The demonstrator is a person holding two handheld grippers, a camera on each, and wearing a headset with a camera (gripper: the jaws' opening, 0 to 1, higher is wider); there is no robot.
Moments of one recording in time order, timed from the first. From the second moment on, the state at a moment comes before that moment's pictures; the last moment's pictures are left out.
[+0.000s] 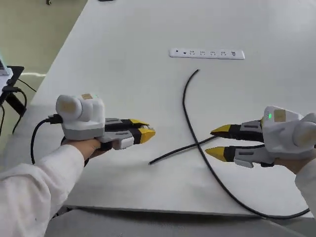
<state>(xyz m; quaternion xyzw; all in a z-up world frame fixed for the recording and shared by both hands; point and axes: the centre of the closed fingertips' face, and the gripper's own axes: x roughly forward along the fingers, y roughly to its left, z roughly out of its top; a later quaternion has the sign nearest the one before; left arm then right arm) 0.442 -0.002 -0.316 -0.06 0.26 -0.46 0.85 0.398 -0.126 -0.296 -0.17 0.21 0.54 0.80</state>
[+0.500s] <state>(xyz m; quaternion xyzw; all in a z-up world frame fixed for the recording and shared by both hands) 0.457 -0.018 -0.399 0.01 0.32 -0.45 0.83 0.385 -0.179 -0.285 -0.10 0.23 0.45 0.86</state>
